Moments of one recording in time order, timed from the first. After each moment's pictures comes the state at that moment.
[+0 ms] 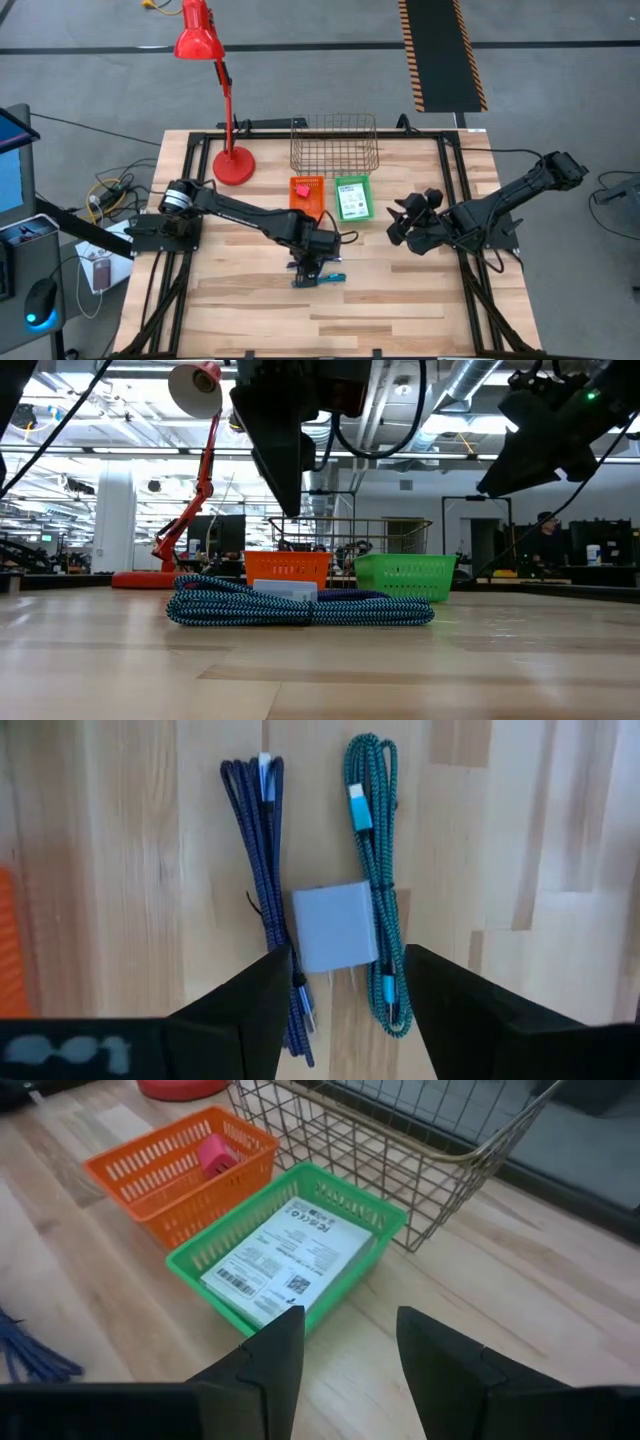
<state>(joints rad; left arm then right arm) -0.21 1.98 1.63 -0.92 0.11 -0.27 0.43 1.07 0.60 -0.60 0.88 0.94</state>
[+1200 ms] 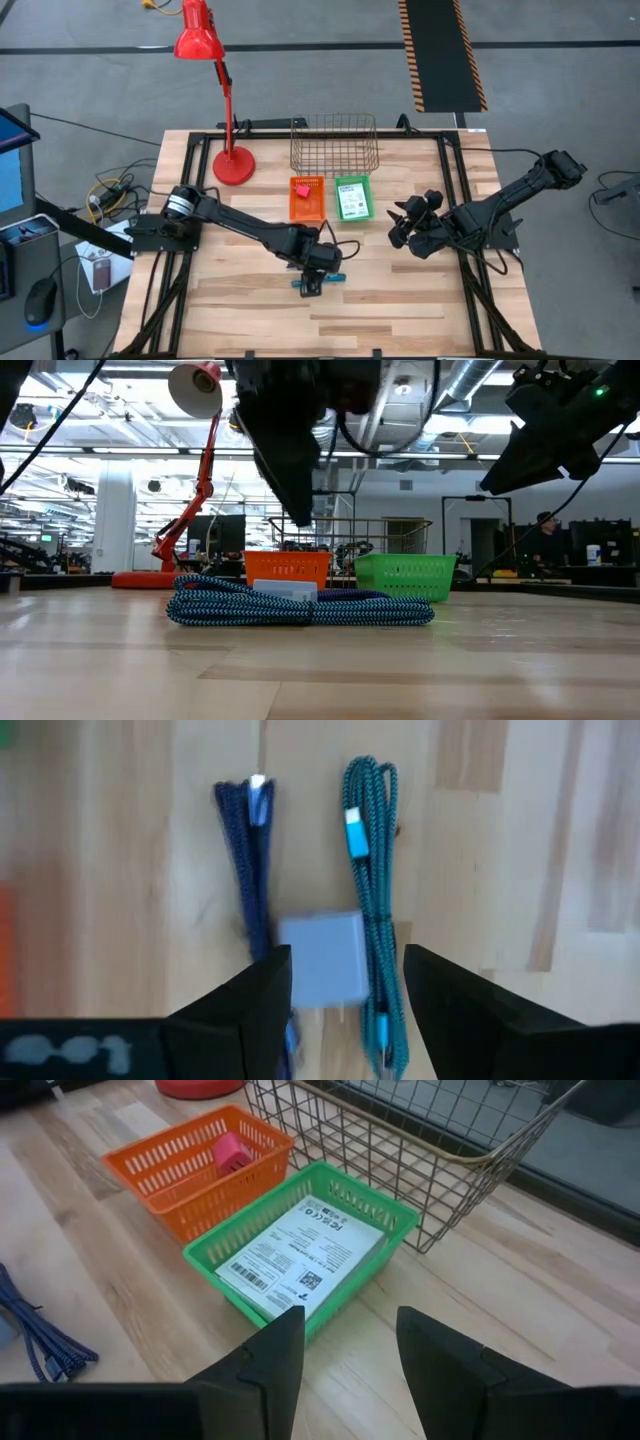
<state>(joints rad) -0.28 2.02 1.63 -0.86 -0.01 -0.36 0.46 1.07 0.60 -0.60 0.89 0.93</state>
